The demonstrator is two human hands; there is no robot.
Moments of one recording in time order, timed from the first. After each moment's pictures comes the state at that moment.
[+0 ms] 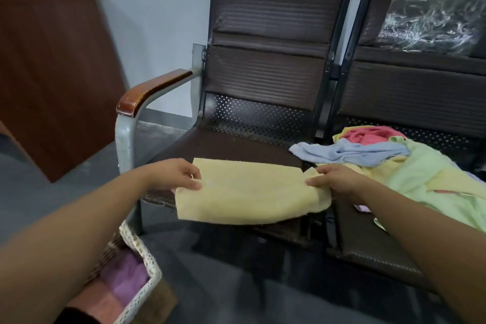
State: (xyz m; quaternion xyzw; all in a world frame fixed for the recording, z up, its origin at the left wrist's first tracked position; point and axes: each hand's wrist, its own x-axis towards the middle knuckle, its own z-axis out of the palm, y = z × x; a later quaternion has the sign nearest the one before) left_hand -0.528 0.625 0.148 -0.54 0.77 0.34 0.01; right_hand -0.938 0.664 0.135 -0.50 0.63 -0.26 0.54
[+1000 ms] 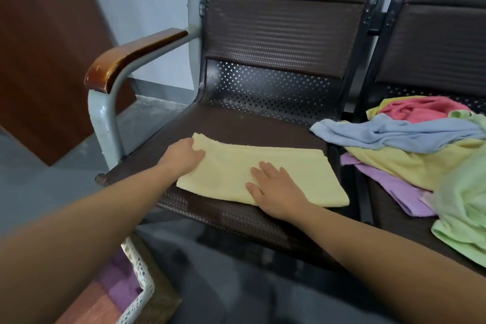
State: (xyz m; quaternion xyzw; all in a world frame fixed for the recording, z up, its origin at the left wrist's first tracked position) left_hand -0.567 0.543 0.066 -0.75 0.61 0.24 -0.11; right_hand -0.800 0.608 0.022 -0.79 0.58 -0.02 0.20
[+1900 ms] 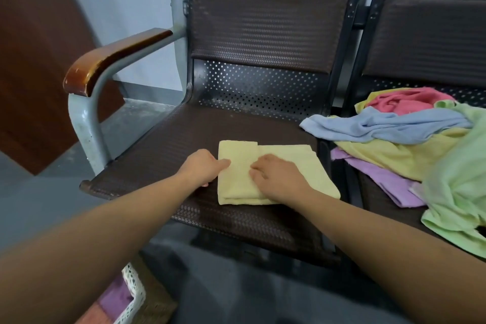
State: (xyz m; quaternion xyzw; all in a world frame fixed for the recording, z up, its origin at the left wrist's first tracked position) left_hand -0.629 0.559 0.059 -0.72 0.59 0.35 -0.12; right_hand -0.820 0.596 0.040 -0.74 0.63 -0.11 0.21
